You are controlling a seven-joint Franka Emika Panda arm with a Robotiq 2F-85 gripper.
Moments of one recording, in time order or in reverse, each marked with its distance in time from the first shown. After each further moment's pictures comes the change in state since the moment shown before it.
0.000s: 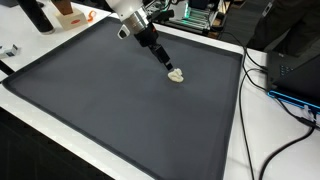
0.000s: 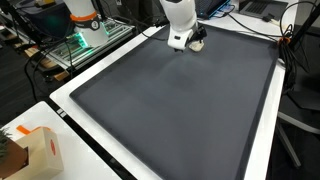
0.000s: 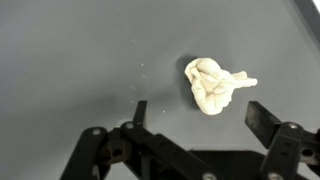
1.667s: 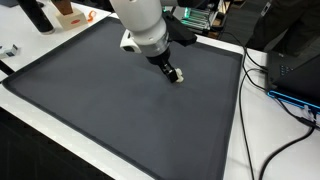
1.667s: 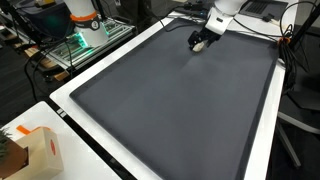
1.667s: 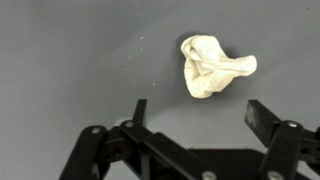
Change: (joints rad) arm 0.162 0.234 -0.044 0.496 -0.707 -0.376 0.639
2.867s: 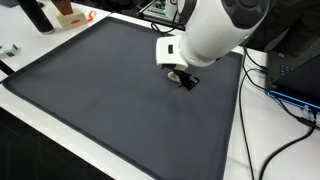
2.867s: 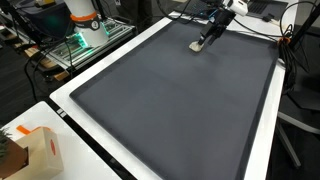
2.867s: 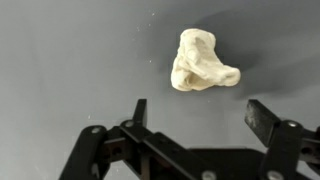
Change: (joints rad) arm 0.199 0.167 -0.015 0.307 -0.383 -0.249 0.064
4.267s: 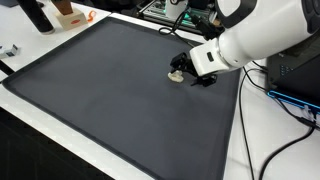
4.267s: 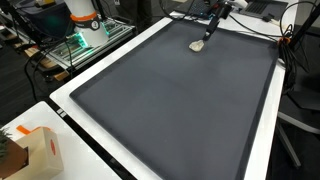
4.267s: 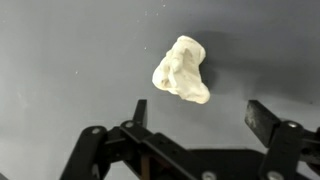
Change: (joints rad) arm 0.103 -0.014 0.022 -0.049 -0.179 0.028 -0.214
